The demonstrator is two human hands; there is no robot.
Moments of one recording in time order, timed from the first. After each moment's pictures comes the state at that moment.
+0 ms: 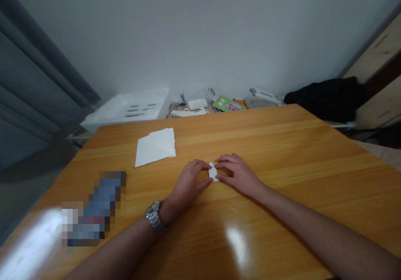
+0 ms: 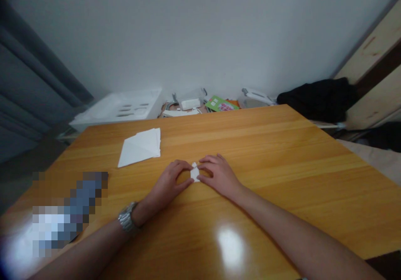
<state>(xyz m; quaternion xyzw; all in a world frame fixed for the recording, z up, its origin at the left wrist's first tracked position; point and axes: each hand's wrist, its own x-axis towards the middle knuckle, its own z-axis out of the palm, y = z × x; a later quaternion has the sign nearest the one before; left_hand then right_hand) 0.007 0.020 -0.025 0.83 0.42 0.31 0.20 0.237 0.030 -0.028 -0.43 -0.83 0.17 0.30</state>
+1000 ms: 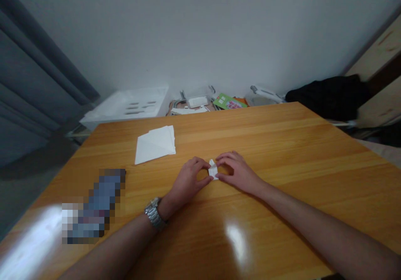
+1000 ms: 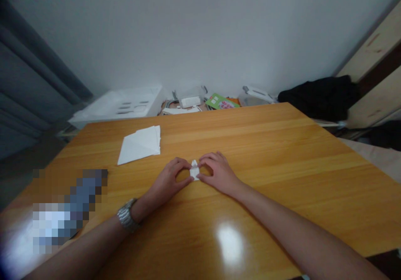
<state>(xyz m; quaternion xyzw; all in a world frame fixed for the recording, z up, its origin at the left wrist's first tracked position) 0.007 0.022 -0.024 0.82 0.43 0.30 0.23 0.236 0.031 -0.025 -0.41 -0.82 0.20 0.34</state>
